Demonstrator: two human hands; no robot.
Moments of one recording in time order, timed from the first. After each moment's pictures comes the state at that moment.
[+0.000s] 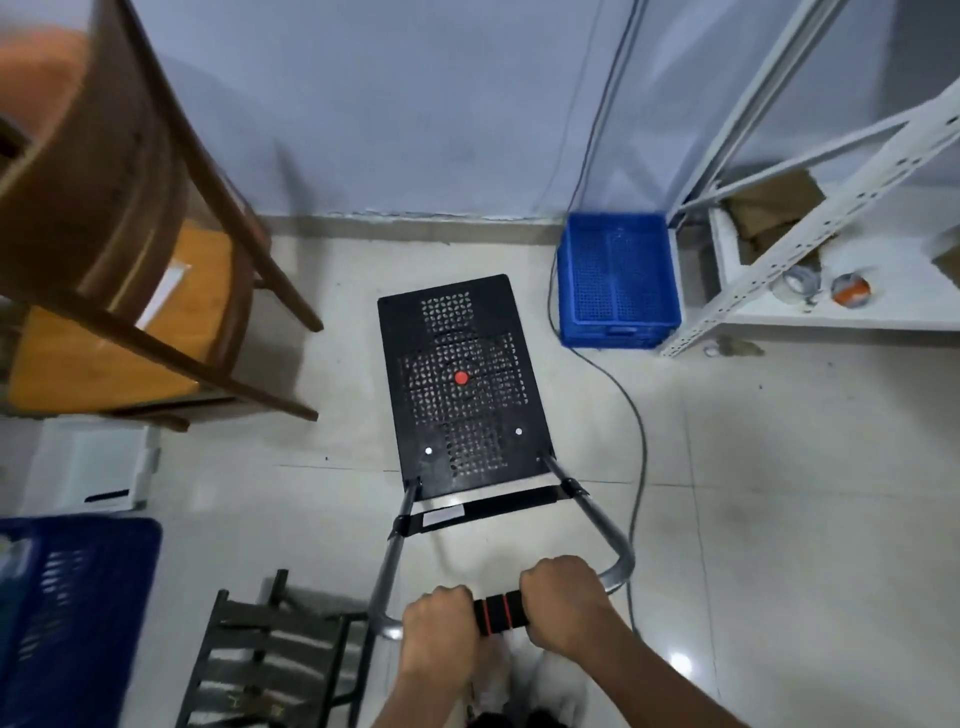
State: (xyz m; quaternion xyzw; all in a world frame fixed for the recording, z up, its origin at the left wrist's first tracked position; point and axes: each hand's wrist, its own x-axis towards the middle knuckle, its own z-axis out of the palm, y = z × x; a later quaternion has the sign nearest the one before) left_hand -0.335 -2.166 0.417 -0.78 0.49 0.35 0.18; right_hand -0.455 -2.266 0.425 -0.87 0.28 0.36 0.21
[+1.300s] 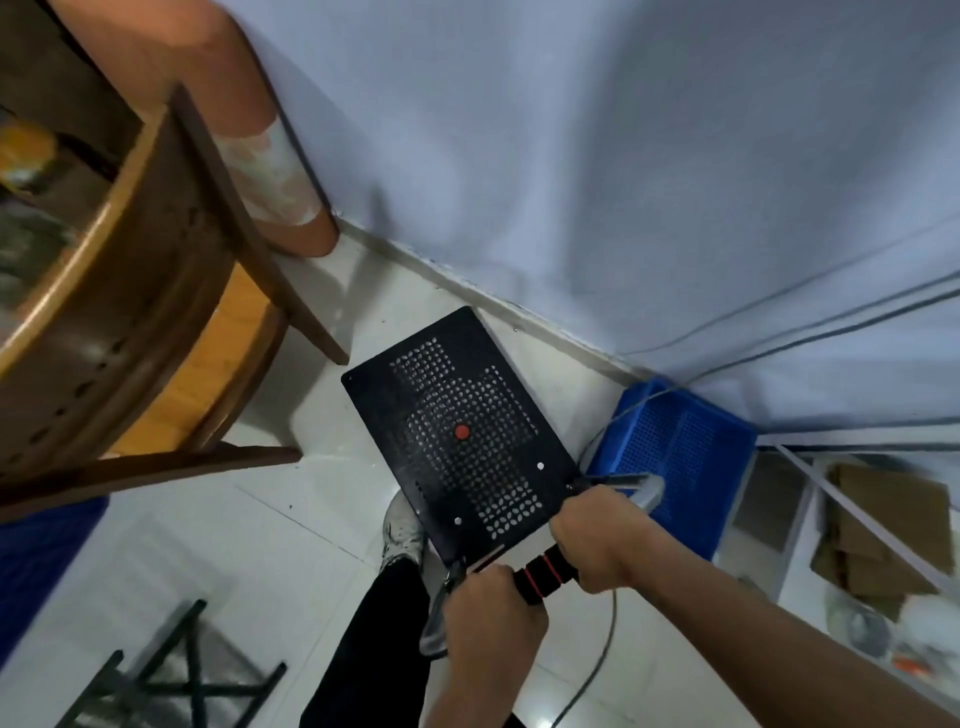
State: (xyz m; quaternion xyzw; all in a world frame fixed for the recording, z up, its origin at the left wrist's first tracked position) left_hand -0.196 -2.589 0.462 -0.89 0.20 0.40 -0.07; right_hand -0.204 -2.753 0.482 -0.89 -0.06 0.46 0.04
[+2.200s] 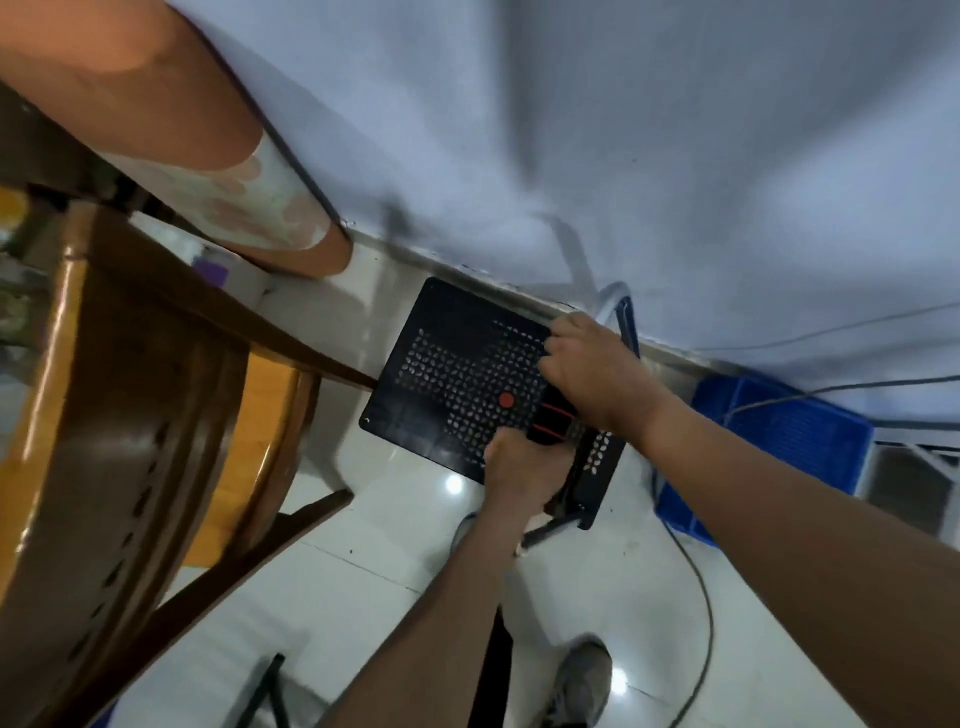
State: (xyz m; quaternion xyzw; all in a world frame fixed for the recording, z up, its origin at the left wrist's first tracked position) left_hand 0.050 -2.707 0.366 -0.80 -0.03 0.49 -0.34; right_hand 0.039 -2.858 0.381 -0.98 -0.04 0.18 -0.07
